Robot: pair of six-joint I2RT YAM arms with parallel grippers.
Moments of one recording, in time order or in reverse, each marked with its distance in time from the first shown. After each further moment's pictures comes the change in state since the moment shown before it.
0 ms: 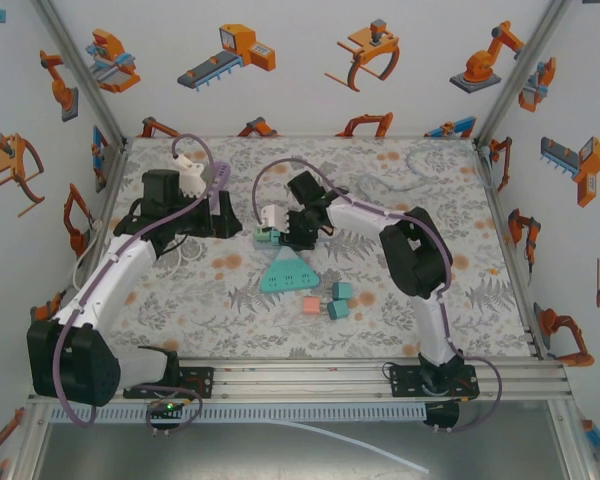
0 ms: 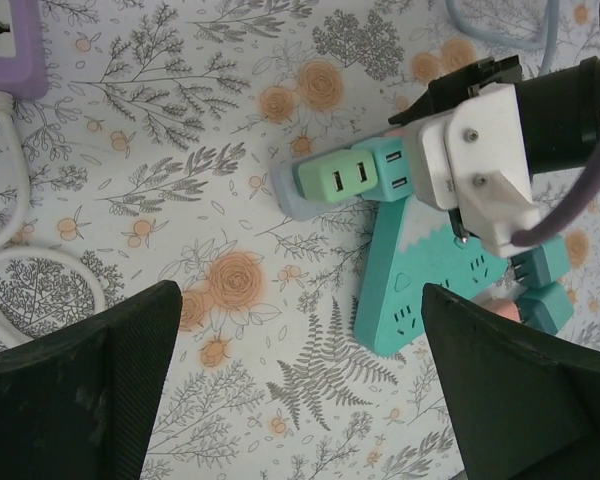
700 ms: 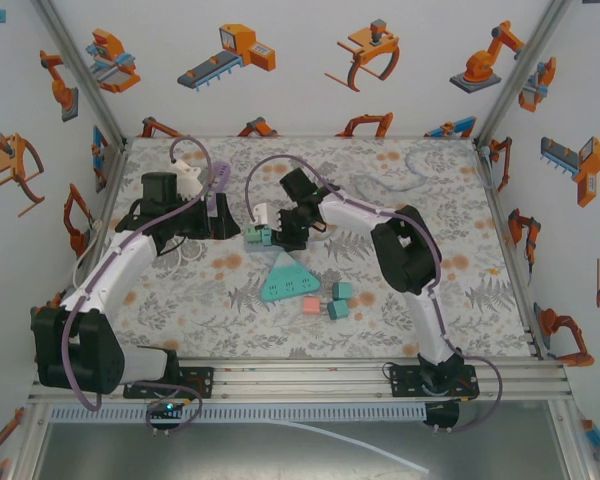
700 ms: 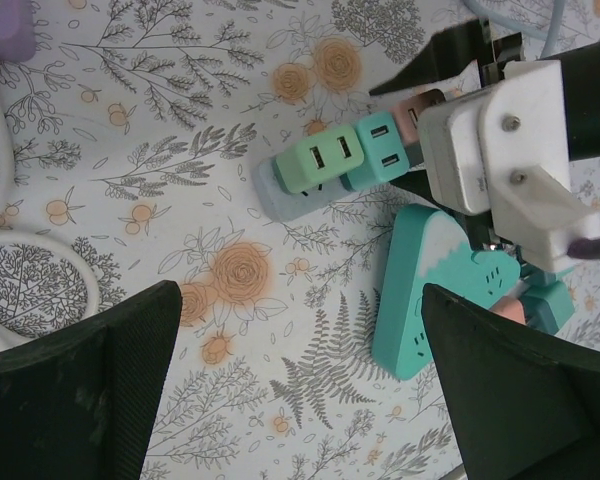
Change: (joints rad) left arm 0.051 0.060 -0.023 0.019 0.053 -0.013; right arm 0.008 0.088 0.135 -0.023 -0.075 -0.015
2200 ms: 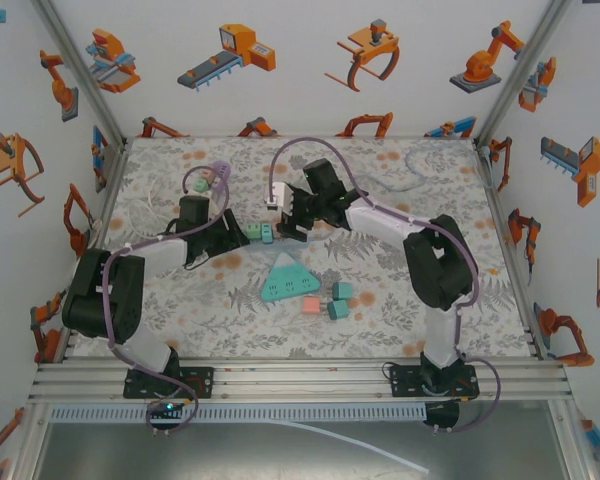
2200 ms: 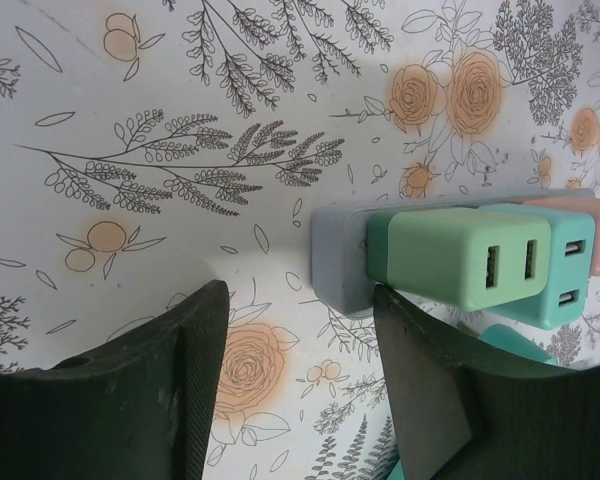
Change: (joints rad) left arm -0.100 0.301 -0.207 0.474 -0.185 -0.384; right arm -0.053 -0.243 -0.266 0.347 -0.112 0.180
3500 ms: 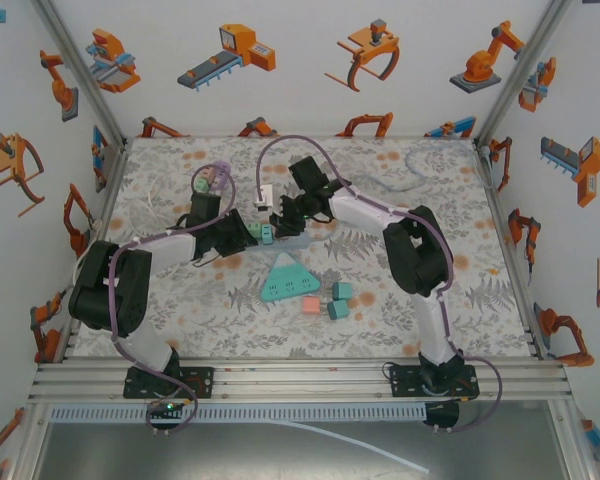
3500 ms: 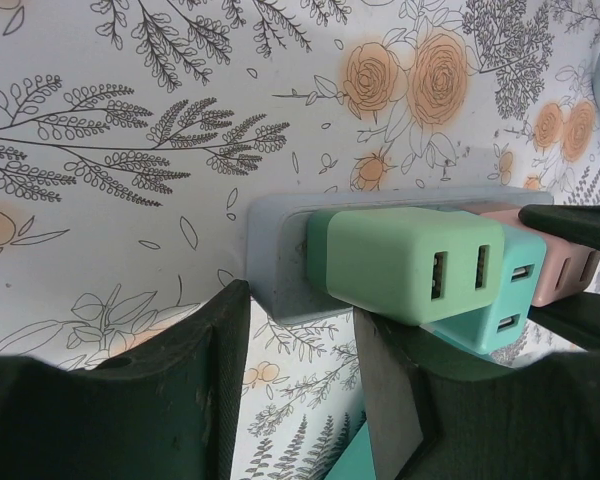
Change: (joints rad) left arm -0.057 0.051 0.060 -0.055 0.000 -0.126; right arm 0.016 0.169 0.234 -0.246 -0.096 -0.055
